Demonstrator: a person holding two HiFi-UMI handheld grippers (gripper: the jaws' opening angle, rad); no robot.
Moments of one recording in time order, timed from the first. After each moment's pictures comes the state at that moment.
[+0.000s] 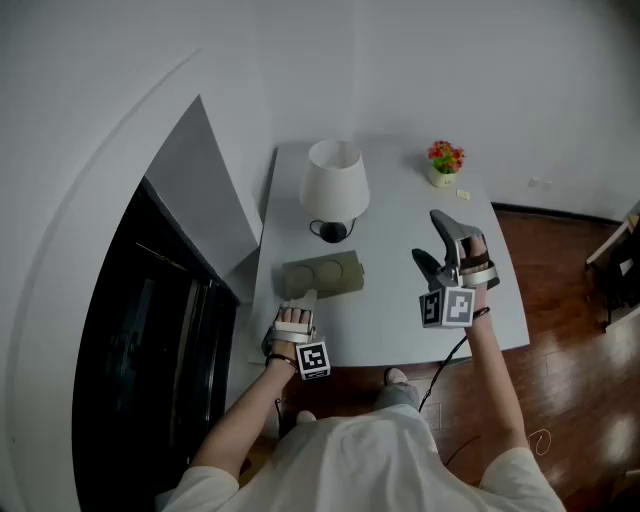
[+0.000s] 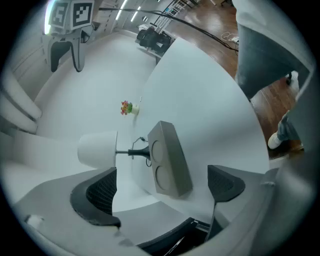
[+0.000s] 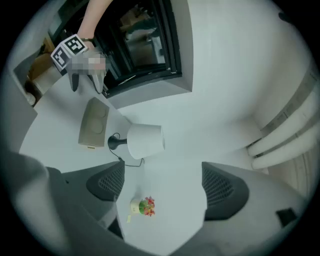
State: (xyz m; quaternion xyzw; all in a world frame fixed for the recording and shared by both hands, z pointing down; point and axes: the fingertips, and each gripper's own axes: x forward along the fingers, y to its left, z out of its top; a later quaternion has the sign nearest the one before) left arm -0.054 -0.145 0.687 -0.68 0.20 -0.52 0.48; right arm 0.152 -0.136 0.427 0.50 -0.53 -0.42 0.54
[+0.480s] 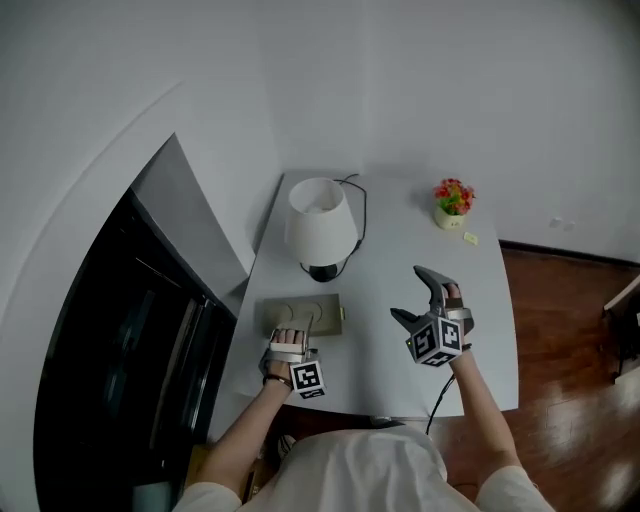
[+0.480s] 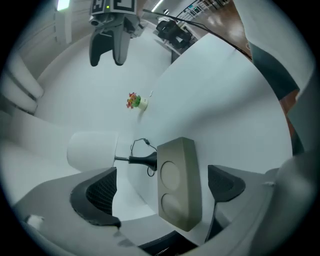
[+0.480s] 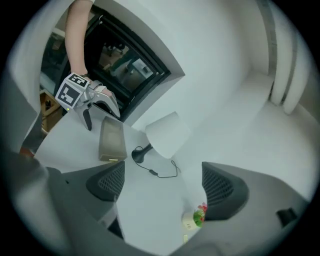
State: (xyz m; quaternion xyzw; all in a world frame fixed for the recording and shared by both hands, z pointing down) left arm 0.030 -0.172 0.697 -0.71 0.23 -0.53 0.41; right arm 0.224 -0.161 0.542 0.47 -0.74 -0.24 0.42
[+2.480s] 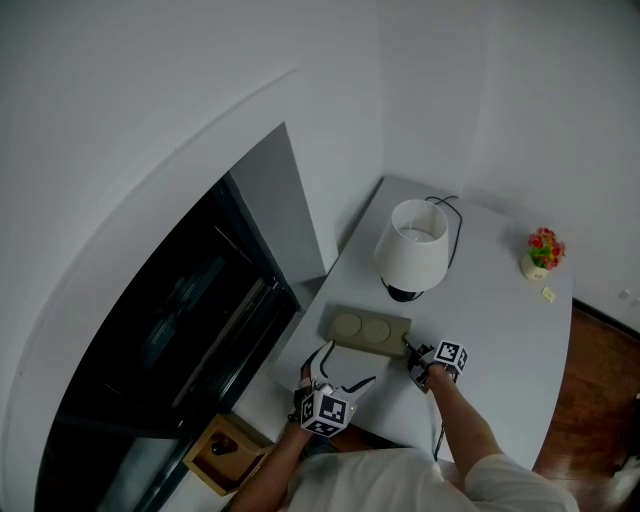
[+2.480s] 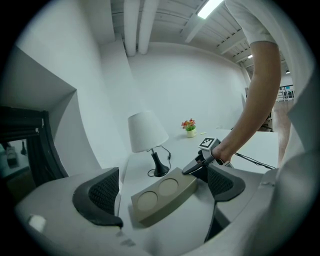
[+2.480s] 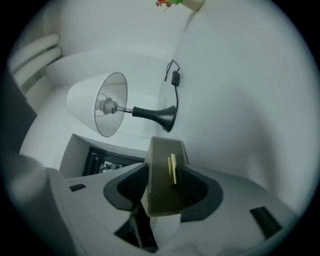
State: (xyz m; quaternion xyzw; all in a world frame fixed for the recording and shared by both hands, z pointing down) left arm -0.032 -0.145 0.600 -0.86 0.44 -0.25 0.06; right arm 0.114 -0.252 0.798 0.36 -0.67 0.63 -0.13
